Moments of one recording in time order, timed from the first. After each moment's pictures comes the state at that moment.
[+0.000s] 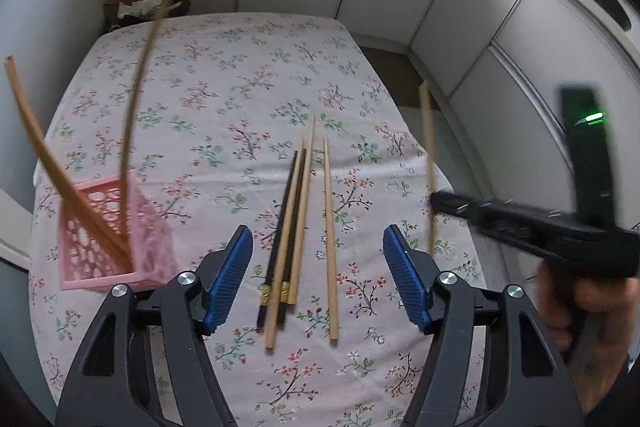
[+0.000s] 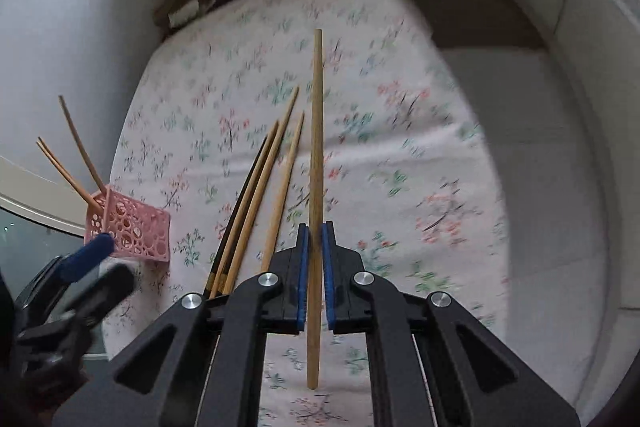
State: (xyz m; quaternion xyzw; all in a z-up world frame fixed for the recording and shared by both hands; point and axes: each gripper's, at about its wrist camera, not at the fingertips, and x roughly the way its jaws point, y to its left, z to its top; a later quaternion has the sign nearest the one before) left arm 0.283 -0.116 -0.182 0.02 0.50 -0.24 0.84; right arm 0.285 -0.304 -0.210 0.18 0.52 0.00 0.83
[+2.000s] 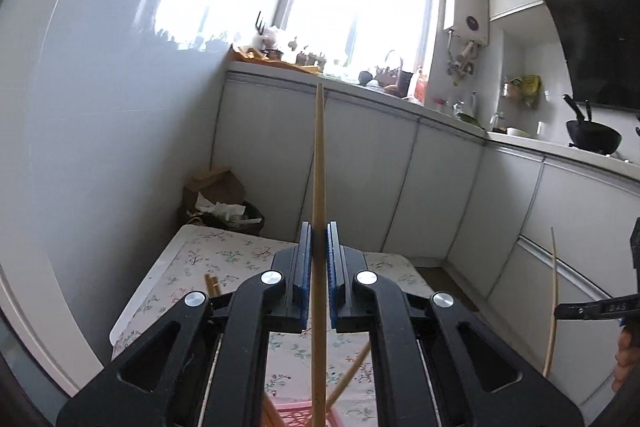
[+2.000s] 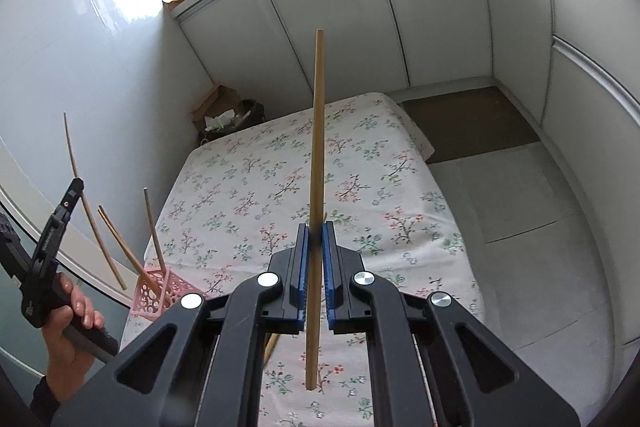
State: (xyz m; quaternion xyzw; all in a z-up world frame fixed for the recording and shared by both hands) left arm 0.303 0.011 -0.115 -0.08 0.11 -0.17 0.98; right arm 0.261 -0.298 -0.141 0.19 0.36 0.01 0.91
